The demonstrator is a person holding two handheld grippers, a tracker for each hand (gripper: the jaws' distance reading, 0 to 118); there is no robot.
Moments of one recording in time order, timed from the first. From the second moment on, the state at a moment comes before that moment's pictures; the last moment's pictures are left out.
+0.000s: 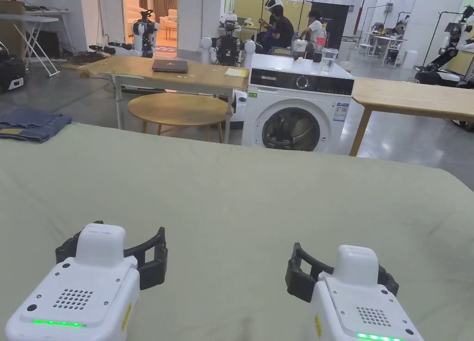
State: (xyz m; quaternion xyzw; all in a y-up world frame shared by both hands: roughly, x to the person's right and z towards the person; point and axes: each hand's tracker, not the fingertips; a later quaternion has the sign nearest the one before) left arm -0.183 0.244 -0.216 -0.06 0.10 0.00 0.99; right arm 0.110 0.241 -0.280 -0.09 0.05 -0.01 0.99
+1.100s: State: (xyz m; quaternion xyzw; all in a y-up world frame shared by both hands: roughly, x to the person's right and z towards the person) left arm -0.201 0.238 -0.225 -0.04 0.09 0.03 0.99; right arm 0.096 0.250 -0.287 -0.08 0.04 -0.02 1.00
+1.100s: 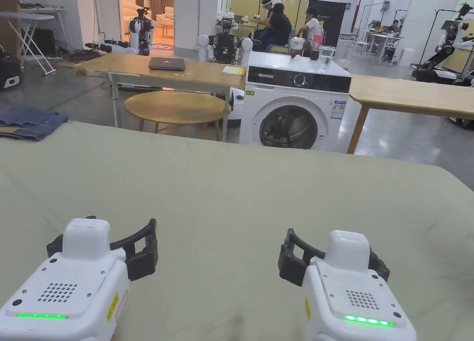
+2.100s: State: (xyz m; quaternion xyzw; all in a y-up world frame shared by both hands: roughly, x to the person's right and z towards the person) left arm -0.200 0.242 -0.224 -0.04 0.10 0.00 0.99; right arm 0.096 0.260 -0.297 -0.15 0.04 -0.06 0.99
